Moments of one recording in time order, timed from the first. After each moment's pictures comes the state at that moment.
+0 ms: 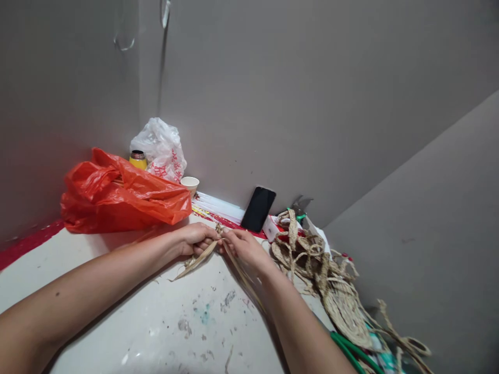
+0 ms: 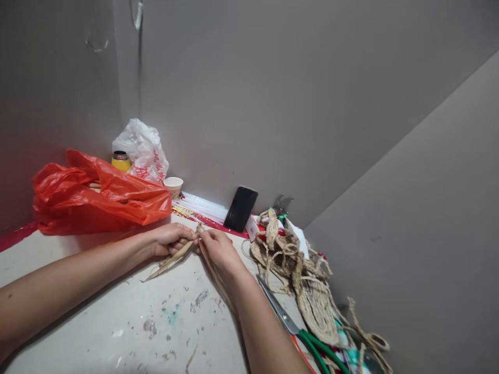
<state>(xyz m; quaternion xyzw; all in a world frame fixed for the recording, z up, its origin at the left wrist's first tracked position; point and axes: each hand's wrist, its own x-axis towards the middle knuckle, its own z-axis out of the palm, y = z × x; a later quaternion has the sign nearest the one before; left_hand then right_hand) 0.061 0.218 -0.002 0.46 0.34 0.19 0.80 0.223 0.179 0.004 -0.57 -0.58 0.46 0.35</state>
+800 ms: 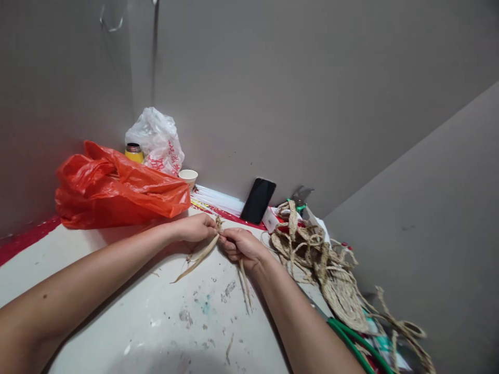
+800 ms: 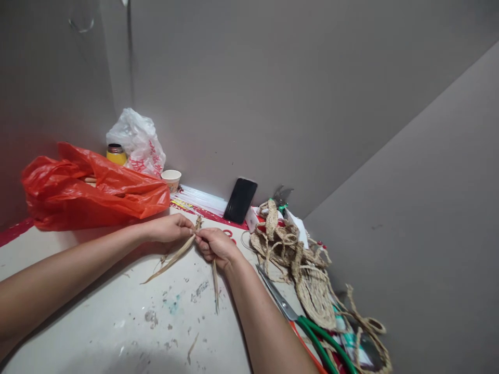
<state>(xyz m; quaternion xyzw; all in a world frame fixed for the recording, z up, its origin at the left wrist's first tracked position) 0.055 0.220 0.006 0.77 0.37 0.14 0.50 0.226 0.186 -0.013 -0.49 -0.41 0.70 0.31</state>
